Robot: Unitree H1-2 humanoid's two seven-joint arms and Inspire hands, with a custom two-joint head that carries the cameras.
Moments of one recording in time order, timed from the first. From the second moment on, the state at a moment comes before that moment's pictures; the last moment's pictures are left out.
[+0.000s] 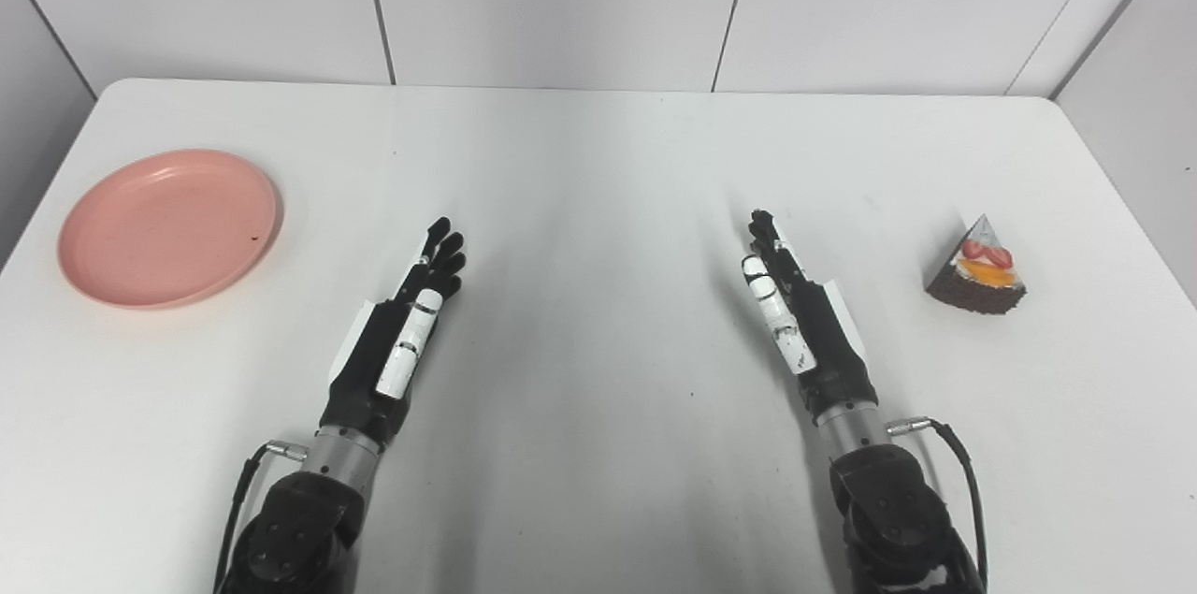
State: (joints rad) left arm -0.08 0.09 -0.10 -0.05 -0.02 0.00 -0.17; right arm -0.12 -0.11 0.07 -0.07 -0.15 0.06 0.04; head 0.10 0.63
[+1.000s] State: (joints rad) left arm -0.15 0.00 -0.16 0.07 0.13 -0.05 -0.05; right arm -0.18 -0.20 0.01 0.13 0.02 -0.16 0.15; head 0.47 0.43
